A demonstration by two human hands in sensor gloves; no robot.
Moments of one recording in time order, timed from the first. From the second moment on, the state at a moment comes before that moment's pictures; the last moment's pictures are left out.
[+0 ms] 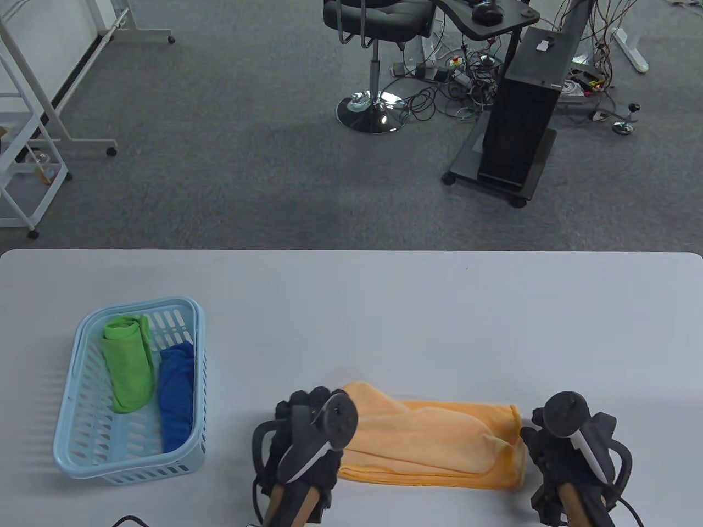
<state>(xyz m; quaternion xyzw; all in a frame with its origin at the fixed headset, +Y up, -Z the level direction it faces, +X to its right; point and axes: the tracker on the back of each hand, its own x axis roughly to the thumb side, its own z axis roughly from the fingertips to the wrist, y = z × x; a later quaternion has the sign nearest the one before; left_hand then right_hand) -0.052 -0.684 -0.272 -0.06 -0.06 0.05 0.99 0.310 -0.746 -0.271 -0.20 0.09 0.97 0.12</state>
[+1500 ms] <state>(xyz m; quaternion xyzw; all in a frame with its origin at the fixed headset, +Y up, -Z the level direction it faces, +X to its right) -0.158 -0.607 -0.247 0.02 -0.02 0.05 1.00 0.334 -0.773 -0.272 -0.30 0.12 0.95 -0.03</state>
